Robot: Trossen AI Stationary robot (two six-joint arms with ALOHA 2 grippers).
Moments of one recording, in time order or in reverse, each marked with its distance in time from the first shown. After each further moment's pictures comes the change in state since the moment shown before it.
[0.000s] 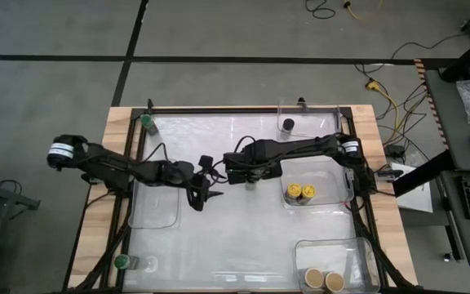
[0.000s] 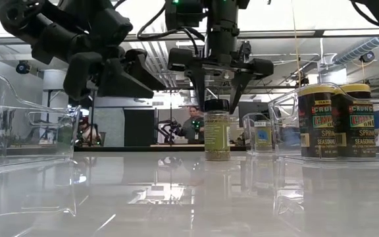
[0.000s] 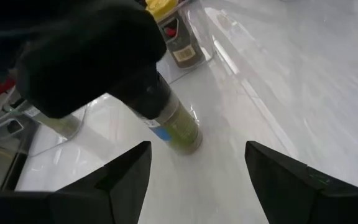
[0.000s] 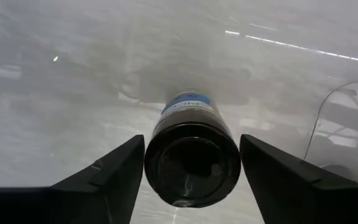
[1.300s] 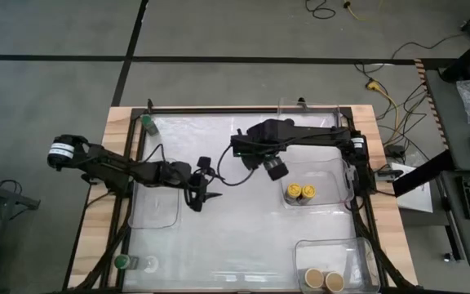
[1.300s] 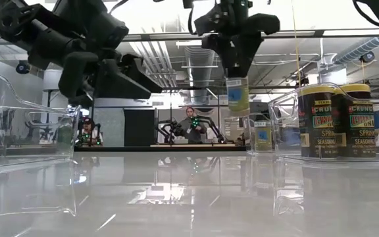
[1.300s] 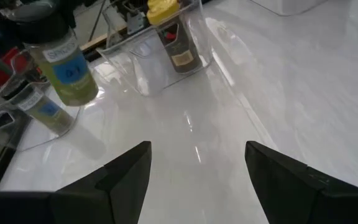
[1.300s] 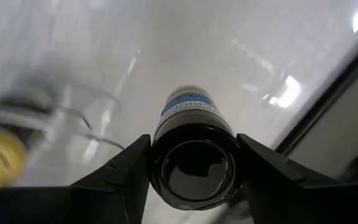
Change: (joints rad) left arm 0.002 0.002 -0.051 0.085 0.023 -0.069; right arm -0.048 -0.052 0.227 -0.385 0.194 -1.909
